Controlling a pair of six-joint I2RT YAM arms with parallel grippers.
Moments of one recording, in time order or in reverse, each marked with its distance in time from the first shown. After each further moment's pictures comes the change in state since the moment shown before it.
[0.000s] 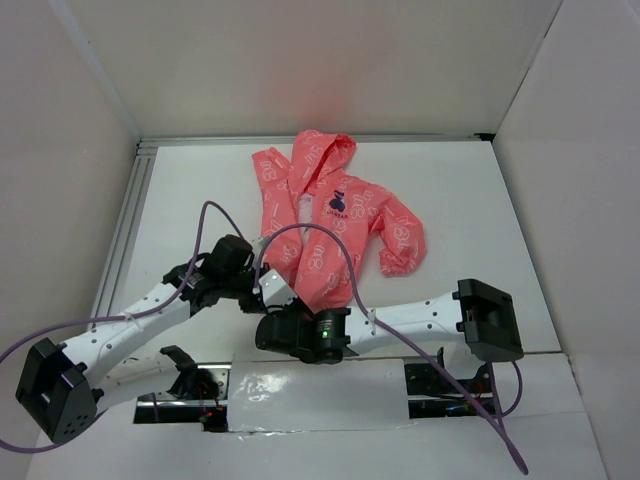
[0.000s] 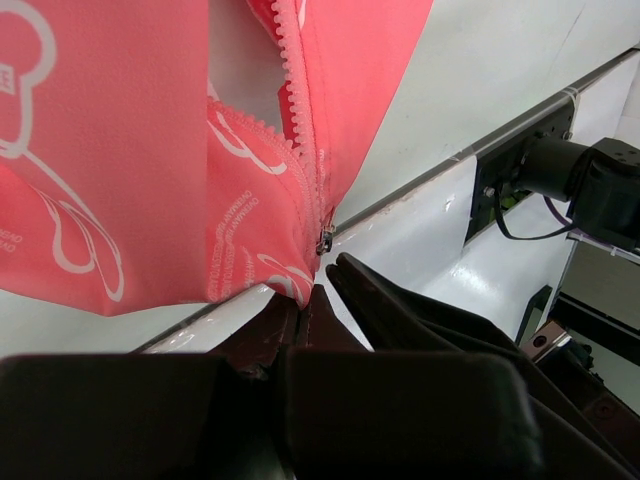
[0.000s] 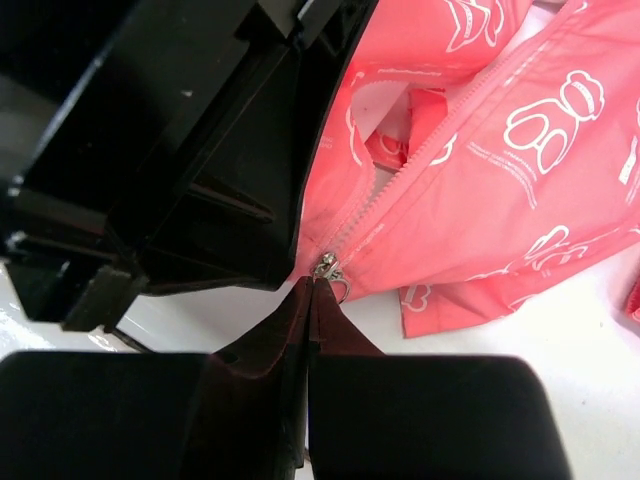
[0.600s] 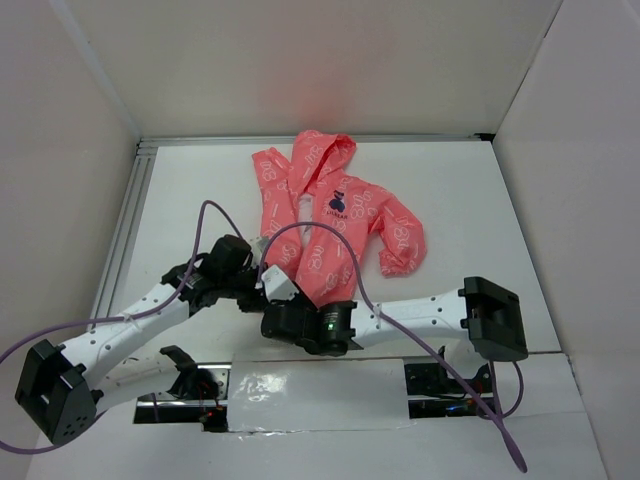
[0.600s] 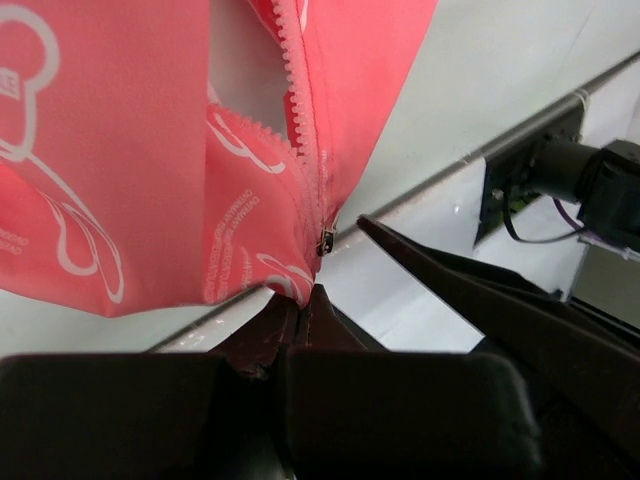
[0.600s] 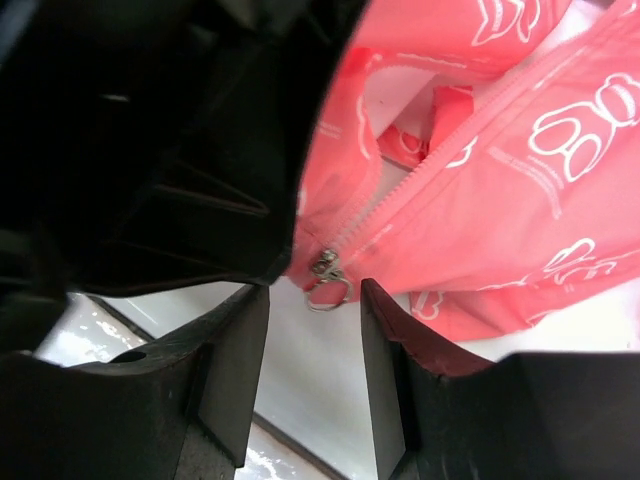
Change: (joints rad) left arm 0.001 -0.008 -0.001 -0.011 -0.010 0.014; right arm -0.042 -0.024 -0.034 0.050 -0.098 -0.040
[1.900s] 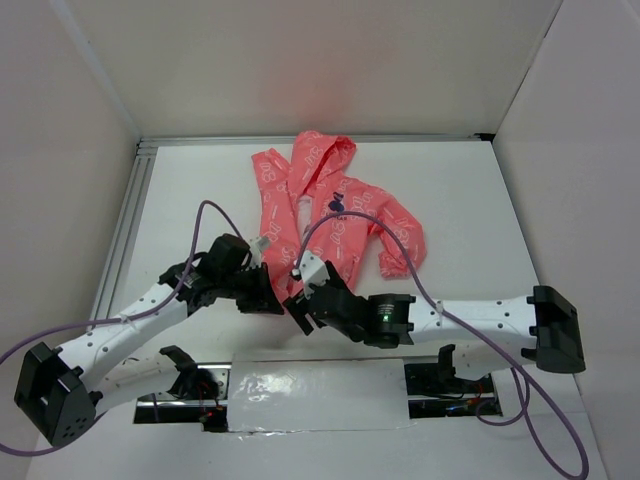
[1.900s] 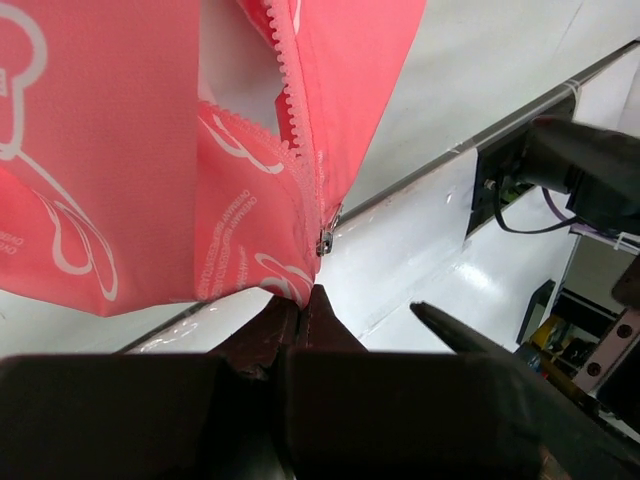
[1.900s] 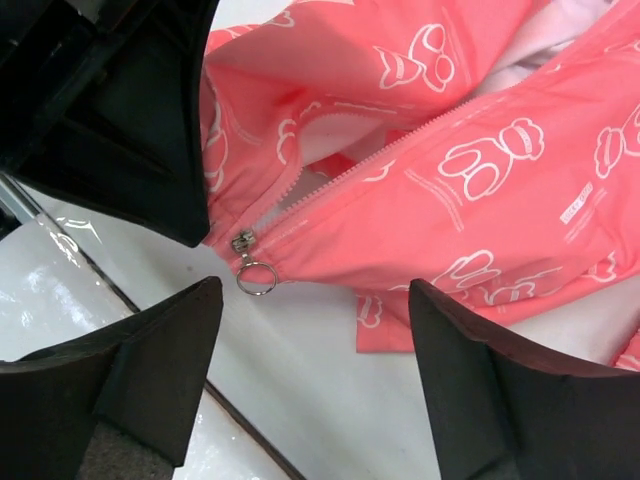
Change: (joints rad) left arm 0.009 -0.010 0.013 -0.031 0.017 0.005; right arm -0.097 -0.346 -0.237 0.172 -0.150 -0.167
